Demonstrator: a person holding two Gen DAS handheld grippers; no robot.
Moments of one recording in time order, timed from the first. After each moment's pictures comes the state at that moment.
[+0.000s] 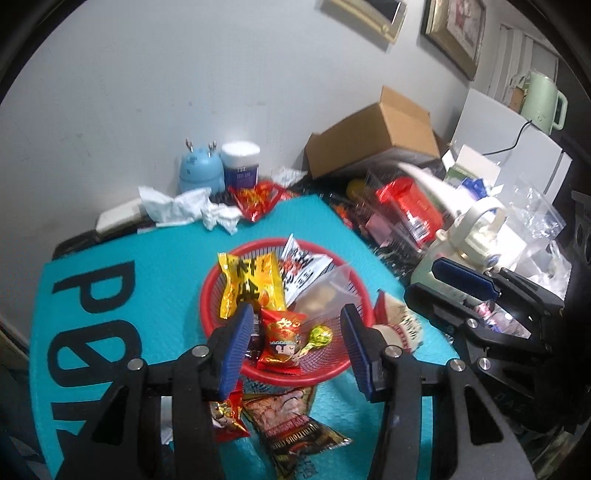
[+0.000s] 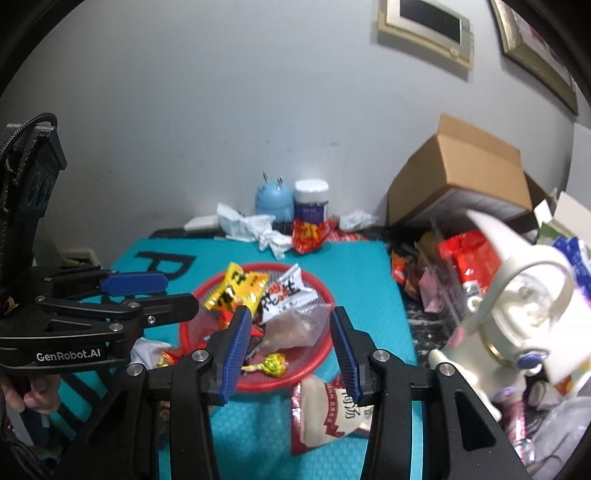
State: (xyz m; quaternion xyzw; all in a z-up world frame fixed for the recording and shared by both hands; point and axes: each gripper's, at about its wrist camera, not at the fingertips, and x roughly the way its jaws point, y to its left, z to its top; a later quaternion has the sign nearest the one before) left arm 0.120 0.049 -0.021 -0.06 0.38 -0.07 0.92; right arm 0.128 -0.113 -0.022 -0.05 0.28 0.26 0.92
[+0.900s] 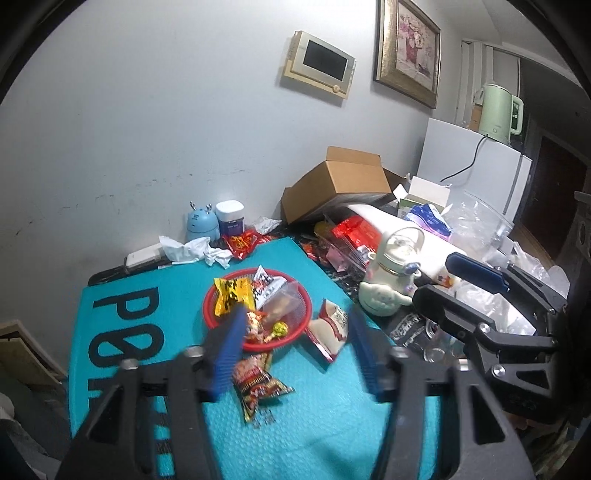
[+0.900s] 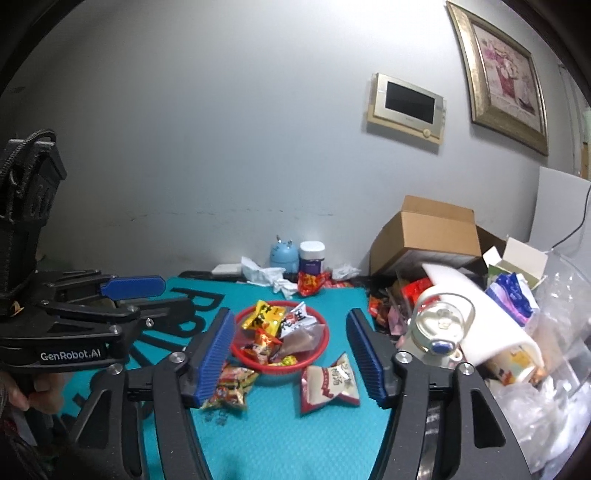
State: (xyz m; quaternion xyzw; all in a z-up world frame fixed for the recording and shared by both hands) left arm -0.013 0.002 0.062 -0.03 0.30 -0.07 0.95; right arm -0.008 -0.163 0.056 -0.04 0.19 0.26 0.95
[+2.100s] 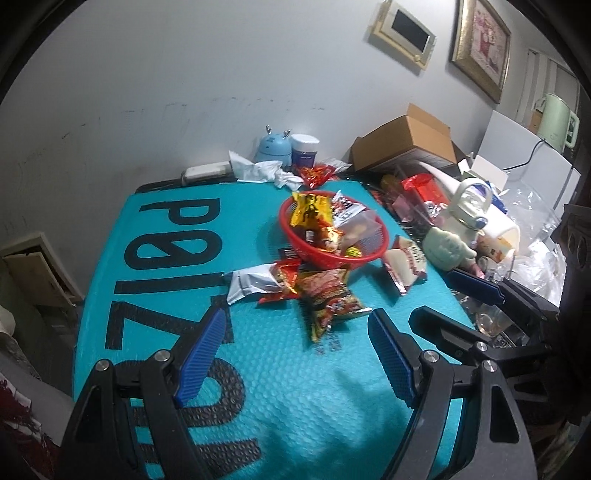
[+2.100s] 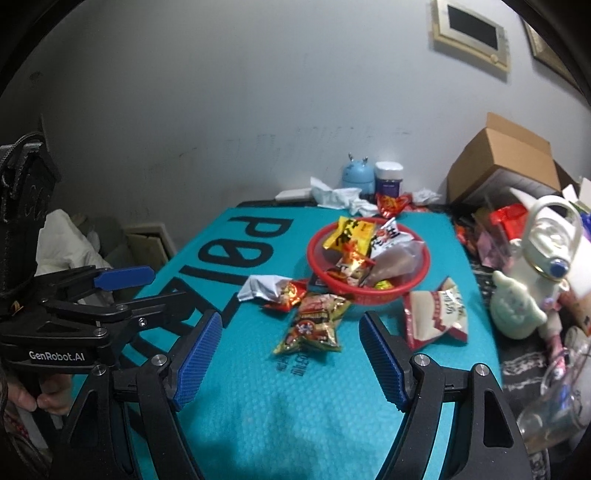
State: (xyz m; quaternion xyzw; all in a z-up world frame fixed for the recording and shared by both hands) left arm -0.046 0.078 -0.024 -0.09 0.37 0.02 0.92; right arm 0.002 -0.086 -0.033 -0.05 0.31 0.36 0.88
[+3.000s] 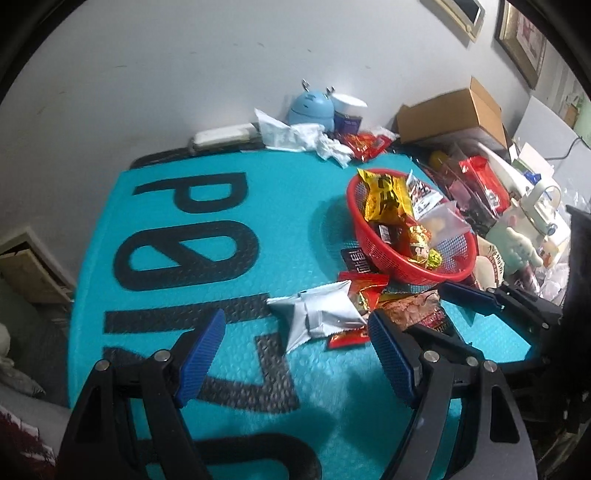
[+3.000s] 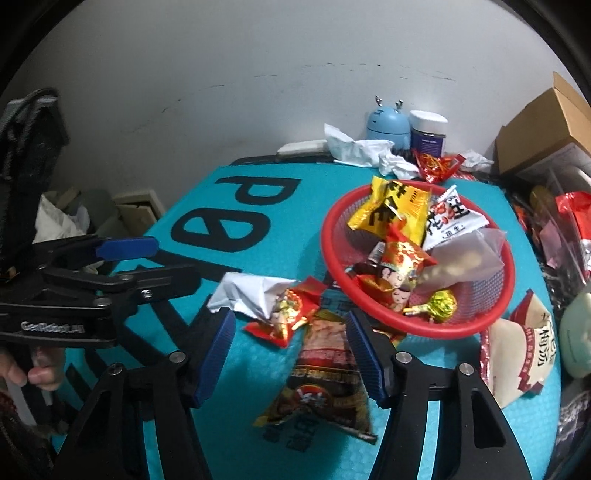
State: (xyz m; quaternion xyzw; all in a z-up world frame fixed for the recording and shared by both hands) left arm 0.058 0.147 -0.087 -0.09 0.44 0.02 0.89; right arm 0.092 -0.008 -0.097 -0.07 0.38 0.37 0.85
